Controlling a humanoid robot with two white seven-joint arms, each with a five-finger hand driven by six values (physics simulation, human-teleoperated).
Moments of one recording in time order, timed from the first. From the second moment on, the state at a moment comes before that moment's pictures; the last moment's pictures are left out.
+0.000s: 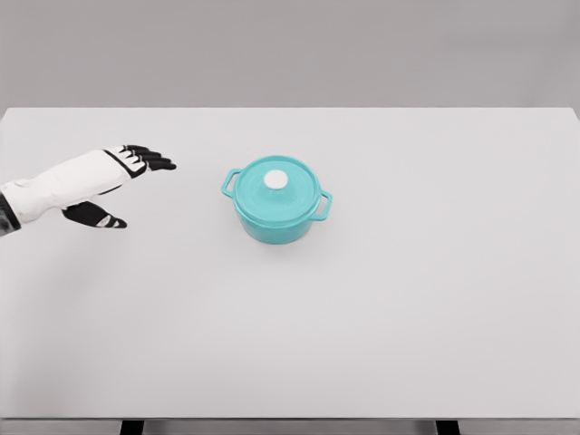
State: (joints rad) left arm -0.41 0.84 -0.43 -1.44 -0.32 -0.61 -0.35; right arm 0.02 0.00 0.71 -0.09 0.22 -0.05 0.35
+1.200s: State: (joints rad) left arm -1.08 0.55 -1.01 -1.35 -0.36 -0.61 -0.48; right arm 0.02 0.00 0.71 -0.08 0.22 -0.04 0.35
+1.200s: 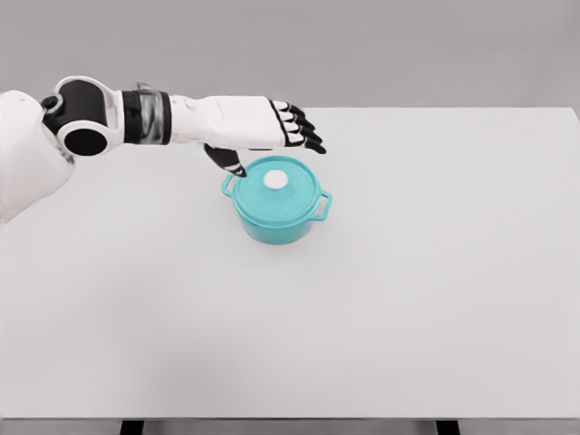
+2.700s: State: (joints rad) left arm -1.08 0.49 -1.11 -1.22 -0.39 -0.61 -0.48; right arm 0.02 0.00 0.71 -0.08 0.22 -0.04 0.35
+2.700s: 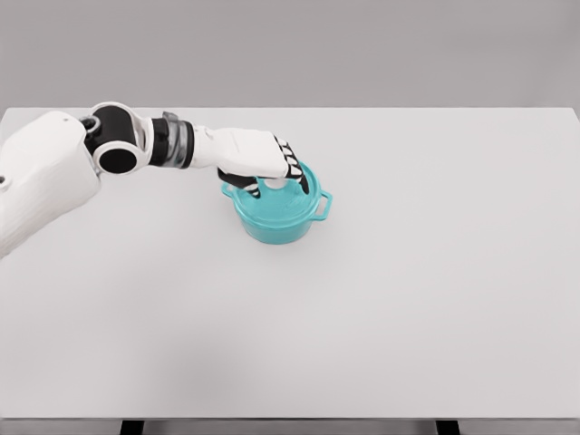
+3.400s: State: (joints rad) left arm -1.08 0.52 -1.09 -1.22 -0.39 -0.61 -0.49; right arm 0.02 0.00 0.71 -0.08 0.21 -0.04 0.35
